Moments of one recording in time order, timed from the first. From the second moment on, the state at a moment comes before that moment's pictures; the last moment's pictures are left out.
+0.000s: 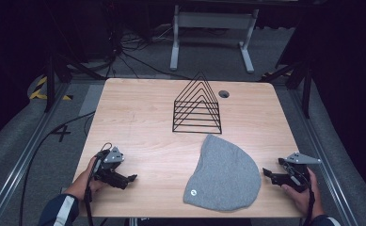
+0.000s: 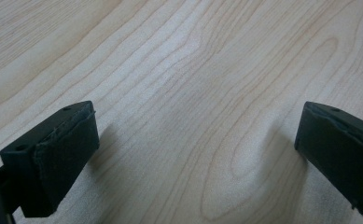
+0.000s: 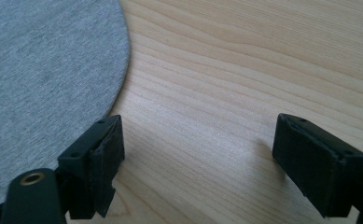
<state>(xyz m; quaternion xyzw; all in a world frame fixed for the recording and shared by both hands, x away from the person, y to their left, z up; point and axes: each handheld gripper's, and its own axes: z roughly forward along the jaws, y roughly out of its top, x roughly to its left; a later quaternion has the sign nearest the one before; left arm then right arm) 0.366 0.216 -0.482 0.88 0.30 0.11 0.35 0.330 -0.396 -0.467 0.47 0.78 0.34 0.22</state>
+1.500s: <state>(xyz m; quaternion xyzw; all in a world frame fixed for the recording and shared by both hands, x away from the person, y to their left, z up) 0.428 0.075 -0.428 0.91 0.11 0.04 0.40 0.307 -0.276 -0.429 0.29 0.85 0.41 0.14</state>
